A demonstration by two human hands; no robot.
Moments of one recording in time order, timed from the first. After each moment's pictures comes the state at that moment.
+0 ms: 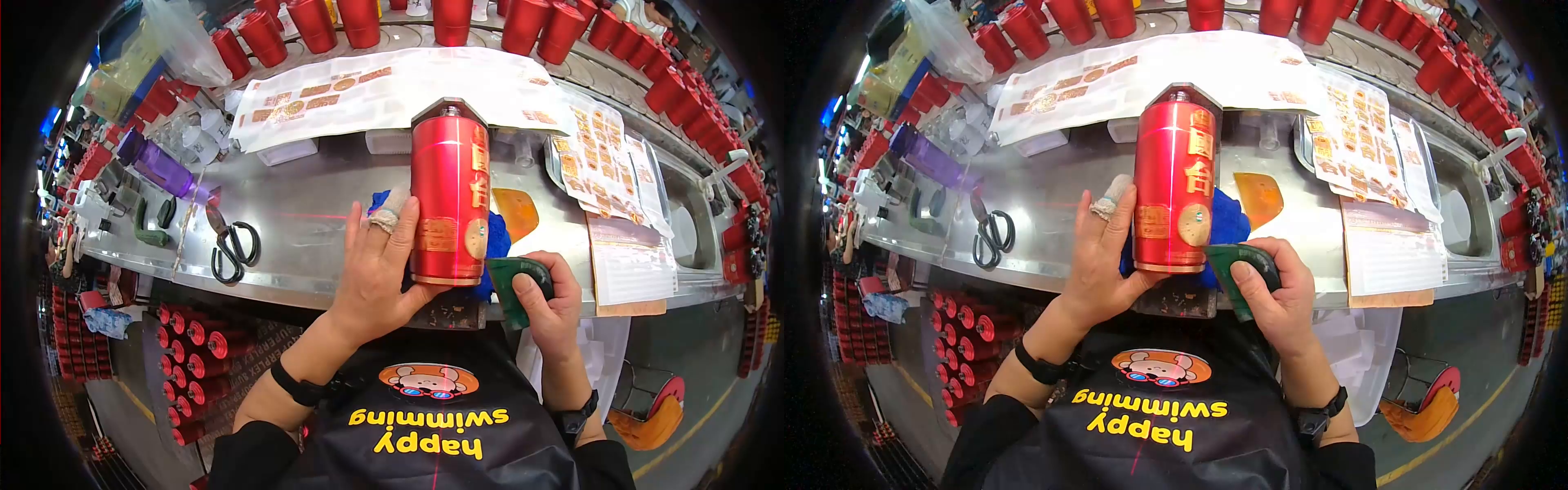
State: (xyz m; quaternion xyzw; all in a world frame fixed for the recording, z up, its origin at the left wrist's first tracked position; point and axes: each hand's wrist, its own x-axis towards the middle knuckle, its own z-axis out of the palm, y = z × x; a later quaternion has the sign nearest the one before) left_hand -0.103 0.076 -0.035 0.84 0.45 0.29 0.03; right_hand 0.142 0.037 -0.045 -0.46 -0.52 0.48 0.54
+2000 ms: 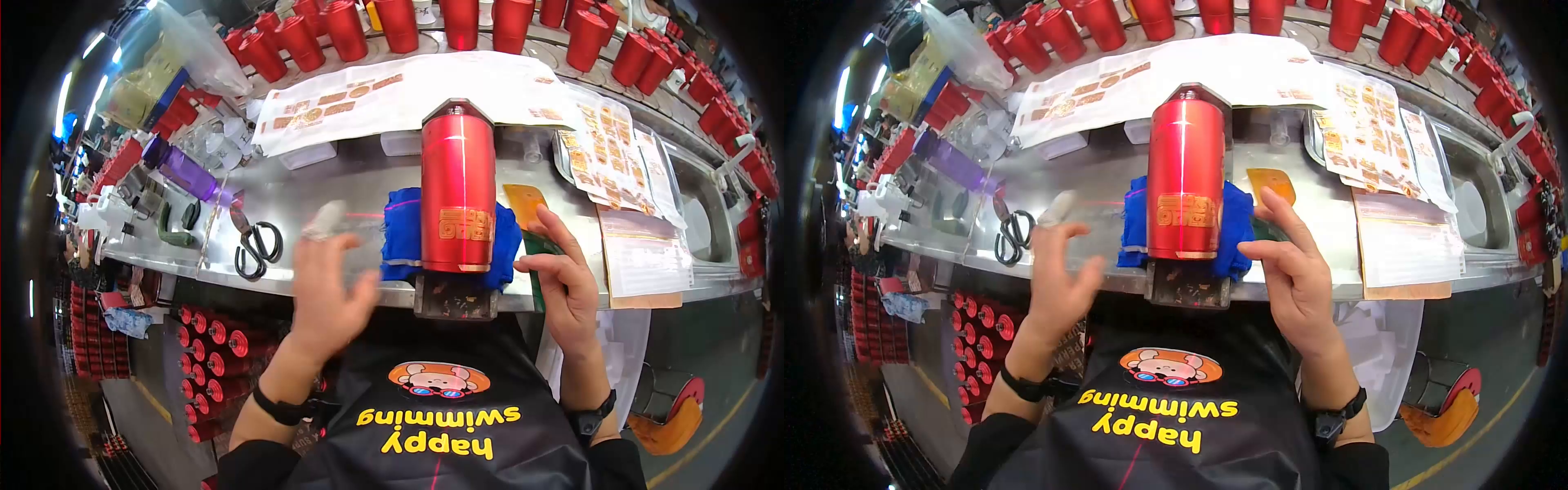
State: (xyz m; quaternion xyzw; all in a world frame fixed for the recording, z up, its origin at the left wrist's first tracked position) left_hand -0.146 0.037 -0.005 0.78 0.56 0.29 0.08; right_hand 0.152 0.044 -0.040 -0.36 -0.70 0.29 0.54
